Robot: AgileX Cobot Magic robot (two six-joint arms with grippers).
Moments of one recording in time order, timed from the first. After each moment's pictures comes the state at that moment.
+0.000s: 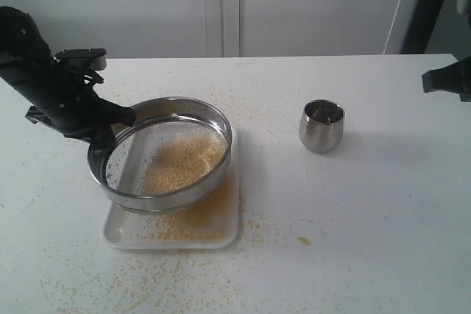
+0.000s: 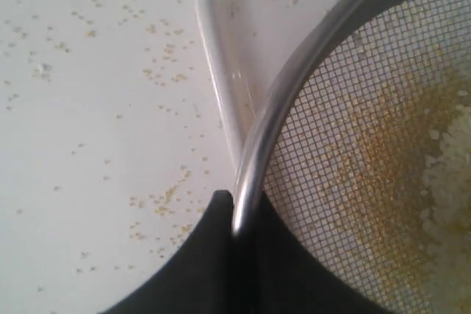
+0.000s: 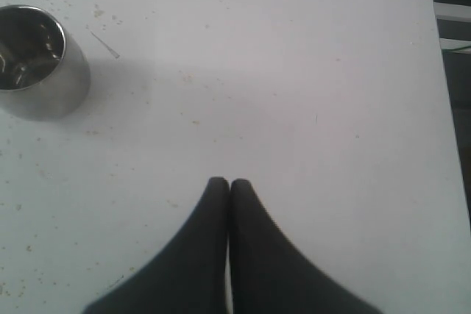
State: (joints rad) left arm -0.25 1.84 -1.28 -0.31 0.73 0.24; right arm 0.00 1.34 -0.98 -0.08 0.57 0.00
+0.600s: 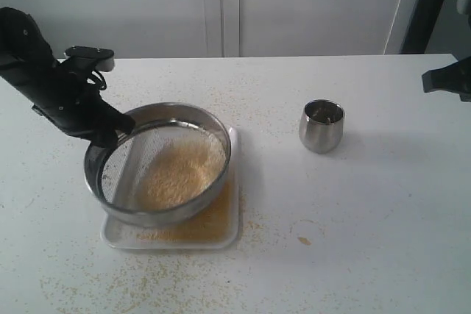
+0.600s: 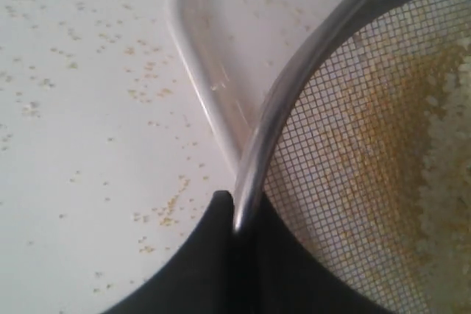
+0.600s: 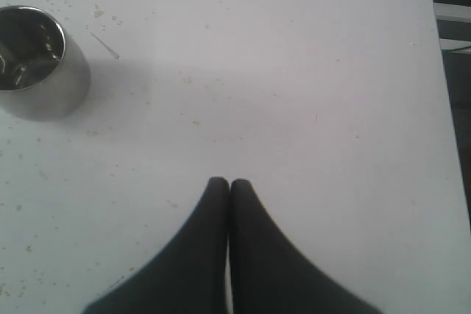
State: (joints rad) left arm -0.25 1.84 -1.27 -0.32 0.72 0.41; right arm 0.00 1.34 -0.98 -0.08 0.57 0.00
